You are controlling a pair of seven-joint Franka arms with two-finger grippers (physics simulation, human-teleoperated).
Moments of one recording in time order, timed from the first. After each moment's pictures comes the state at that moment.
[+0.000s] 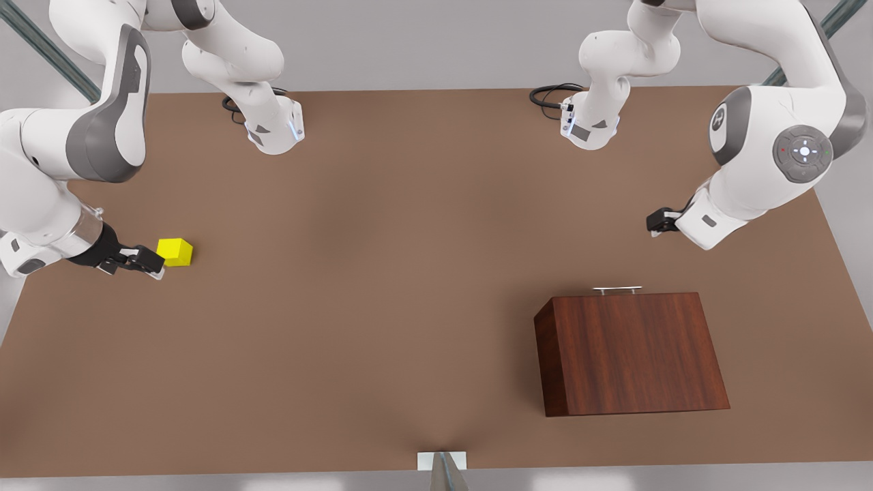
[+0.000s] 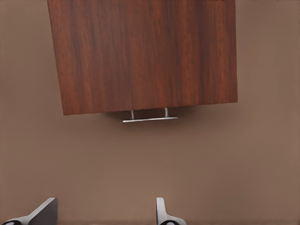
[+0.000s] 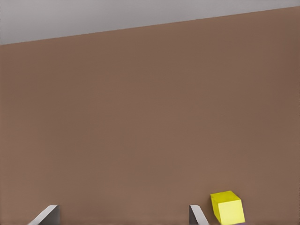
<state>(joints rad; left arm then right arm) -0.07 0.15 -0.06 -1.48 0.06 1.49 -0.06 -0.05 0.22 0.02 -1.37 0.00 1.64 0.09</state>
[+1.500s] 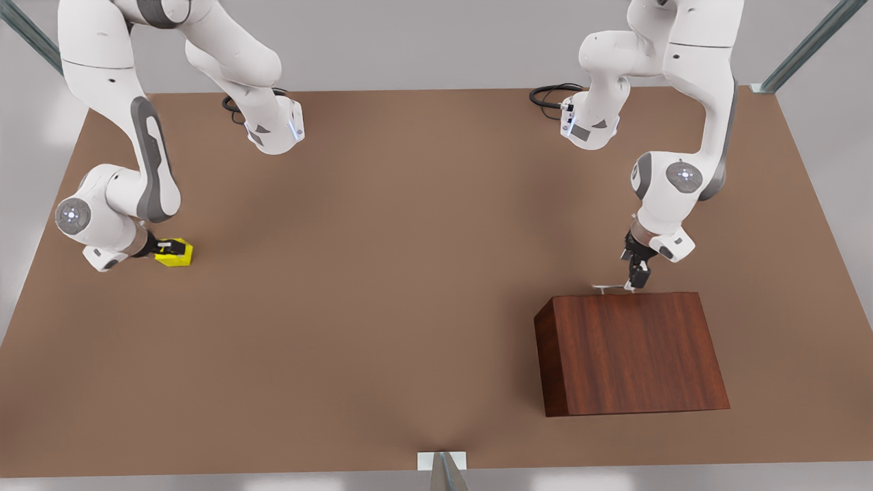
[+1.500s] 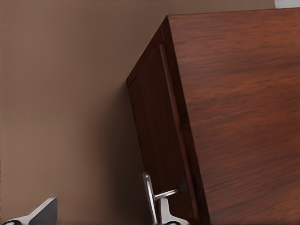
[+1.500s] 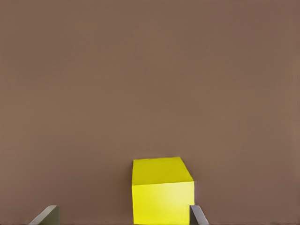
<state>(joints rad) -0.06 0.08 -0.02 -2.41 0.06 2.76 -1.51 -0.40 0.23 0.00 -2.25 -0.16 2.38 -0.31</state>
